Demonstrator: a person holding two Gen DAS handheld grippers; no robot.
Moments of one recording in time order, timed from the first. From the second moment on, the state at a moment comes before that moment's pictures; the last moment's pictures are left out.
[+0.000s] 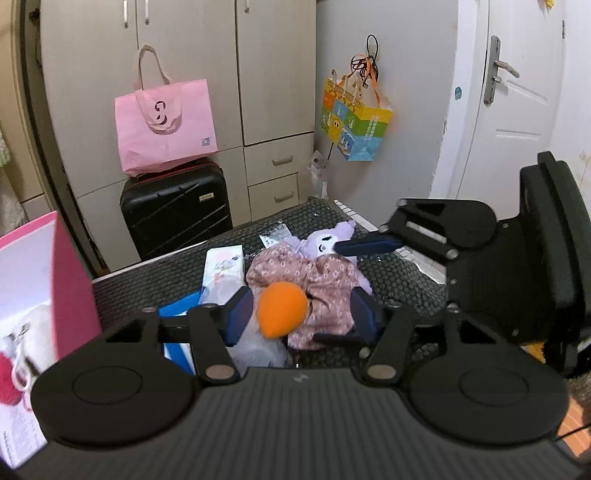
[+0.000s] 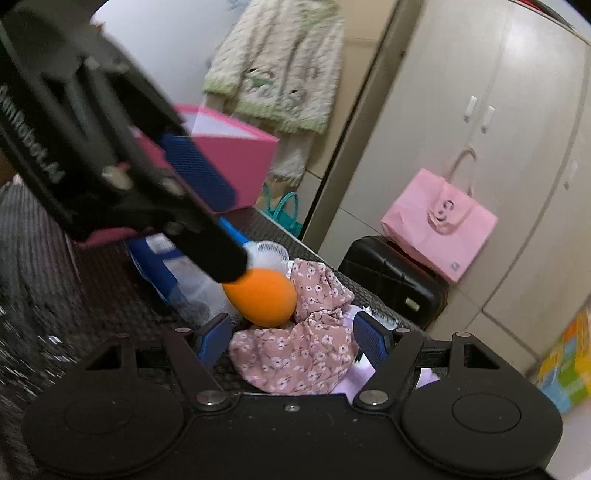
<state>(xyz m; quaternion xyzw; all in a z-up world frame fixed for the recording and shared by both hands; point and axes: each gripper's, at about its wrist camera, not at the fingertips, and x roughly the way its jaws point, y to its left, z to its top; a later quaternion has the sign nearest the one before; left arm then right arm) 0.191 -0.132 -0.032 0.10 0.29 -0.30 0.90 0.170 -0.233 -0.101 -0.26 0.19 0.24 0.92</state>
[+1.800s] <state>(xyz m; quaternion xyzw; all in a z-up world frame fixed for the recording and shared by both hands) 0.209 -0.140 -0.081 0.04 0.37 -0.28 0.89 0.182 -0.240 -0.126 -0.20 0.26 0.24 0.92</state>
